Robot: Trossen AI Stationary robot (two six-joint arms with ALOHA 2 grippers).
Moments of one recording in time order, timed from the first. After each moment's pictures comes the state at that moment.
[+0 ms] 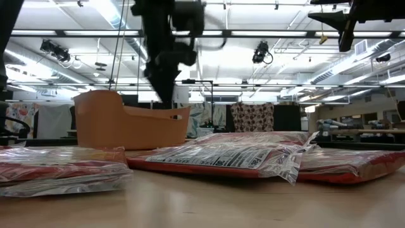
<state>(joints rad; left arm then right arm) 0.16 1.78 1.42 -0.95 -0.19 -0.25 0.15 0.26 0.33 0.14 0.50 0.55</state>
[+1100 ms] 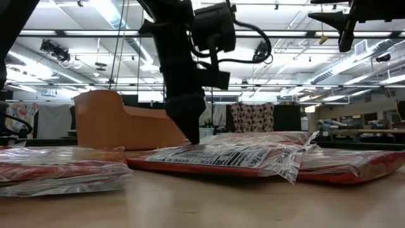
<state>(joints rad) -0.07 2.04 1.41 -0.66 -0.37 -0.09 0.15 0.26 0.33 0.14 0.49 0.58</state>
